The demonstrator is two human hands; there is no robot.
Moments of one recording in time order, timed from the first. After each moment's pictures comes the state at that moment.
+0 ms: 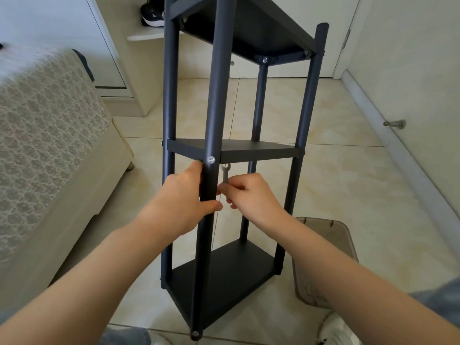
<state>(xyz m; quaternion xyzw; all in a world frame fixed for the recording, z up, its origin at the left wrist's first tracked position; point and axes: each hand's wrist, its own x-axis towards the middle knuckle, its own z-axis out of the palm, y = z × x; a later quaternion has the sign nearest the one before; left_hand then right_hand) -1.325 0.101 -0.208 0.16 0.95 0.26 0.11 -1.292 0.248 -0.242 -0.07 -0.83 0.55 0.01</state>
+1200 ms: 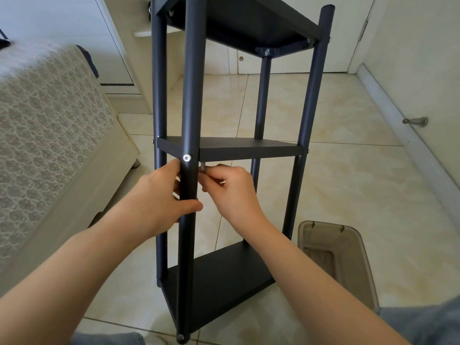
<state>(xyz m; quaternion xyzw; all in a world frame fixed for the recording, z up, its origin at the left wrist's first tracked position) -1.324 0.090 -0.189 0.09 0.94 0.30 0.14 -1.322 0.224 -0.261 0.01 -0.81 0.56 0.16</state>
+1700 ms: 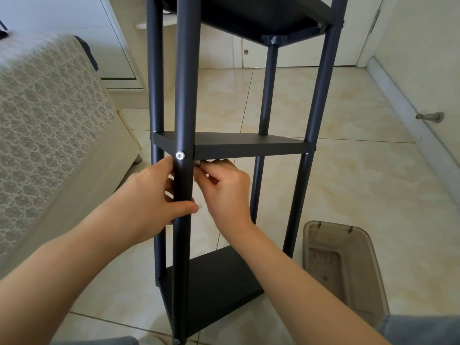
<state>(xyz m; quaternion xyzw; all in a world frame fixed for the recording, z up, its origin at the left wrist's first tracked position) -1.325 0.083 -0.192 0.08 0.94 0.31 0.14 -1.335 0.208 -0.285 0.04 -0.78 0.50 0.37</state>
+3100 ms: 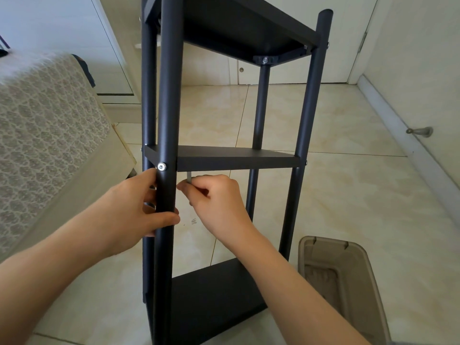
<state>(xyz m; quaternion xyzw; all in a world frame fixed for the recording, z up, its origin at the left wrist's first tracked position) -1.339 0.071 -0.199 0.08 0.93 0.34 0.14 -1.334 0.225 -0.265 0.05 -0.81 0.57 0.13</state>
